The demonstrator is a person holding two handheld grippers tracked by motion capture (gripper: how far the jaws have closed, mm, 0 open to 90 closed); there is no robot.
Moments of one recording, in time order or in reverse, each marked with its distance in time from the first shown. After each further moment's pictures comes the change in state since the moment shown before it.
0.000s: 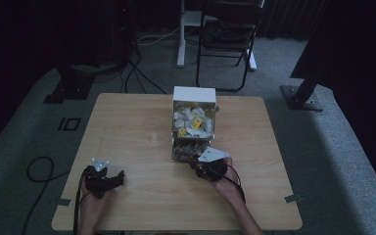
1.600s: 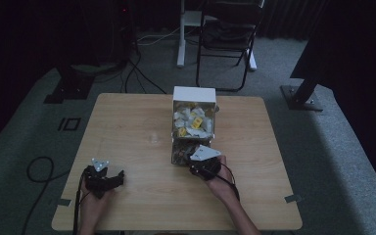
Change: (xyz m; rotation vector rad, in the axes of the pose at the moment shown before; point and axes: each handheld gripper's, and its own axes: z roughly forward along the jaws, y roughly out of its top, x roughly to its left) left arm 0.000 0.000 0.000 0.000 0.000 0.000; right arm 0.013 0.021 0.005 0.005 -0.030 -0.026
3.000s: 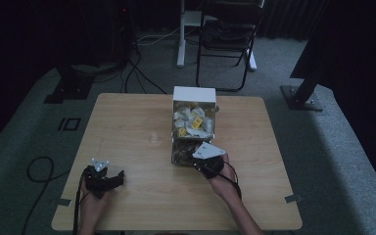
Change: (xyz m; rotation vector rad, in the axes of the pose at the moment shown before) left arm 0.000 0.000 0.000 0.000 0.000 0.000; right arm -0.001 0.016 -0.020 -0.057 -0.033 -0.015
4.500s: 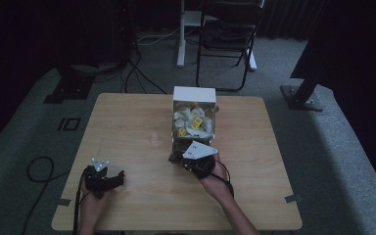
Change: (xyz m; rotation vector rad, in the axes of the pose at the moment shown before) left arm 0.000 0.000 0.000 0.004 0.000 0.001; right arm 0.021 0.030 -0.002 -0.066 0.083 -0.026
